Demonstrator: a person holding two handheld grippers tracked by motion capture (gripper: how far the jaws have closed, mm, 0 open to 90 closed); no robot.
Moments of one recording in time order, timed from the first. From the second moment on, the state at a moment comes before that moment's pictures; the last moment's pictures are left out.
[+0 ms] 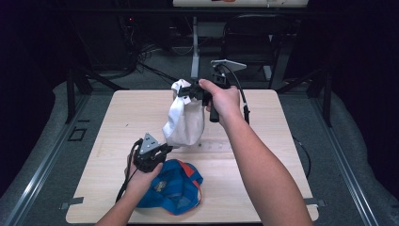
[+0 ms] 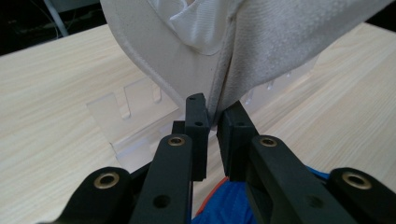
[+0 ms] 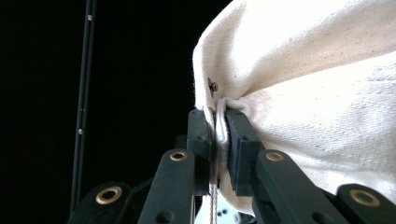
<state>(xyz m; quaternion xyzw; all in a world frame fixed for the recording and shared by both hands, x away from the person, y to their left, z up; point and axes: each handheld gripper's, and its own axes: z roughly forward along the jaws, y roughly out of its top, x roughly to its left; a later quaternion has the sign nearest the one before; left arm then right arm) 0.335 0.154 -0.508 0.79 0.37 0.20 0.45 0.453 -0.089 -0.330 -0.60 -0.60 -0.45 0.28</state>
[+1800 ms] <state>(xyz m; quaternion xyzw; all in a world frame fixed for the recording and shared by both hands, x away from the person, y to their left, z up) 0.325 0.169 -0.522 0.78 0.40 0.19 0.45 0.443 -0.128 -0.343 -0.62 -0.62 -0.42 0.21</state>
